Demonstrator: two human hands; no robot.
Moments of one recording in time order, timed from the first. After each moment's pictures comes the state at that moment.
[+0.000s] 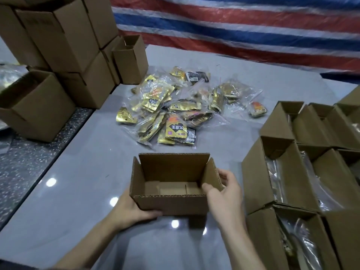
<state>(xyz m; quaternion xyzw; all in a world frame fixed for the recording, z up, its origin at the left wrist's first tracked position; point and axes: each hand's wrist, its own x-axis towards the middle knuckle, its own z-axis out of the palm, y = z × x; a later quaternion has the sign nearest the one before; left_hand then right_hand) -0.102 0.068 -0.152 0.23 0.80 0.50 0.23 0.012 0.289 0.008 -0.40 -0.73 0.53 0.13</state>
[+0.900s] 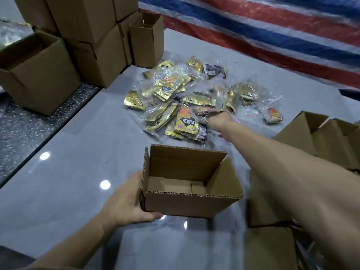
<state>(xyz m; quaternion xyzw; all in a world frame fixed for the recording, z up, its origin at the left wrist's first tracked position) -0.104 0.072 -0.162 0.30 0.85 0.41 0.09 -0.207 0.381 -0.015 -0.36 -0.86 0.36 -0.09</state>
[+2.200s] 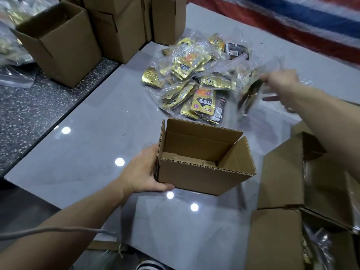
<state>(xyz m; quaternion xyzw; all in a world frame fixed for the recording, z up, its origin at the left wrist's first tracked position) -0.104 0.077 -0.152 0.32 0.85 0.41 0.06 -0.206 0.450 0.045 -0.35 -0.82 0.45 0.05</state>
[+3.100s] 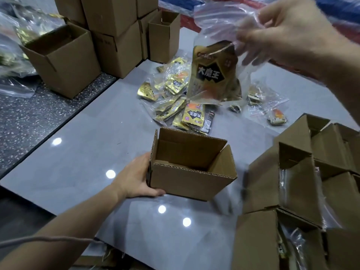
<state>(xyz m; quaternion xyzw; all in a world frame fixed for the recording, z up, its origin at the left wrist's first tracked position) -0.102 0.078 -0.146 0.30 0.87 0.40 0.08 -0.133 0.353 0.211 0.07 -0.97 0.21 0.09</state>
